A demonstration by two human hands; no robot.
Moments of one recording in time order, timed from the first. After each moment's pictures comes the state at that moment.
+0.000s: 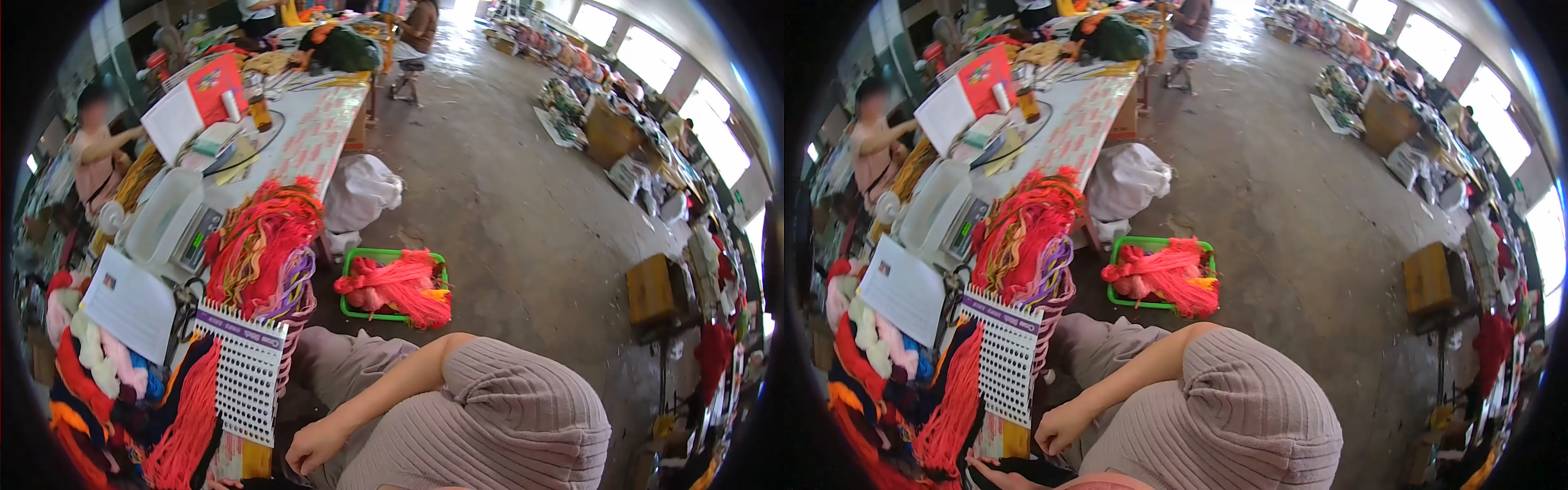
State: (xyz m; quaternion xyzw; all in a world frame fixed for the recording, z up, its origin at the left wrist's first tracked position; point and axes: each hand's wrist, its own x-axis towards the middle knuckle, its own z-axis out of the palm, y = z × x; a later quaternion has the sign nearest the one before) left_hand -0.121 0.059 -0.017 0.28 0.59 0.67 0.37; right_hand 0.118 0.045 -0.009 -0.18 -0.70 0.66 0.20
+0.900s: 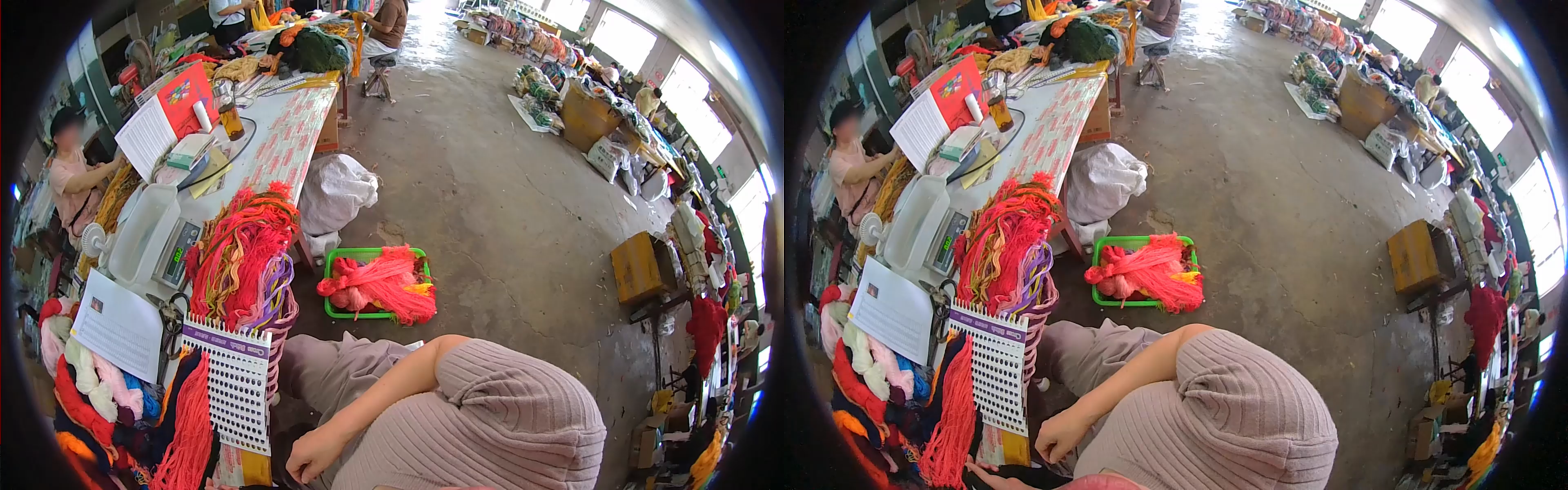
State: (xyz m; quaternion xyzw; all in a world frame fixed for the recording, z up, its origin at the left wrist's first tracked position) left_hand -0.083 0.087 0.012 0.37 0.60 0.61 0.36; right_hand 0.117 0.033 -0.010 -0.15 -0.69 0.66 0.26
